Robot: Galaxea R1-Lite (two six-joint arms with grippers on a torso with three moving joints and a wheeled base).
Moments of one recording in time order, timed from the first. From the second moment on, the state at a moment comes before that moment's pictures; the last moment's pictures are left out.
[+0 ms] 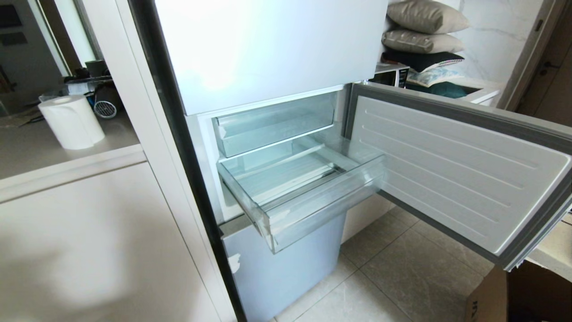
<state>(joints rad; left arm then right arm) 0.00 0.00 -0.03 0.07 0.00 0.02 0.00 0.00 0.00 0.00 0.02 -0.04</state>
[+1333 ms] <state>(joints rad) 0.00 0.00 -0.03 0.07 0.00 0.02 -0.94 1.42 -0.47 -0.49 0.04 0.22</state>
